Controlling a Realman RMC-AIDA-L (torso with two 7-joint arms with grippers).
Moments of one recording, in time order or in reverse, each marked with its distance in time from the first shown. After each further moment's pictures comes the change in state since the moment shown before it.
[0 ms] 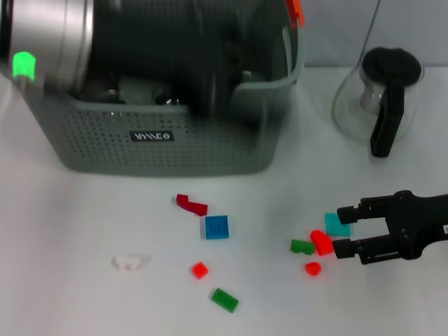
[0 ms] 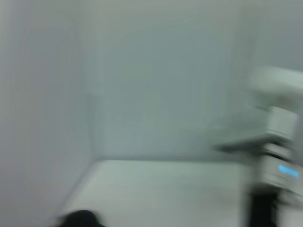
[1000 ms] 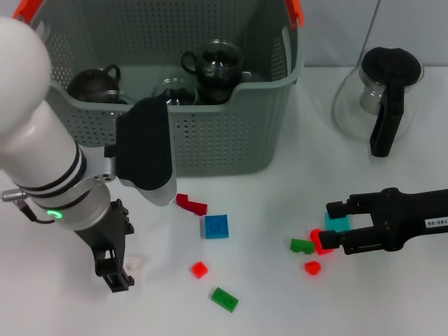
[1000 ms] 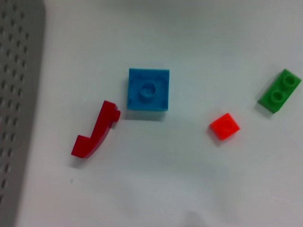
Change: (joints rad) left arm 0.063 -0.014 0.550 -0.245 0.862 -0.129 -0.062; right arm 0.024 0.012 0.001 0.066 0.000 0.074 0.013
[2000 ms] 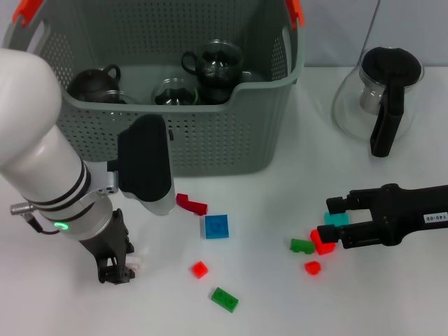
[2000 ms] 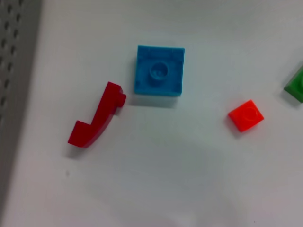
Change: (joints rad) left arm 0.006 0.000 0.009 -0.128 0.002 -0.126 0.007; right arm 0.005 0.001 0.007 0.000 0.000 0.012 0.012
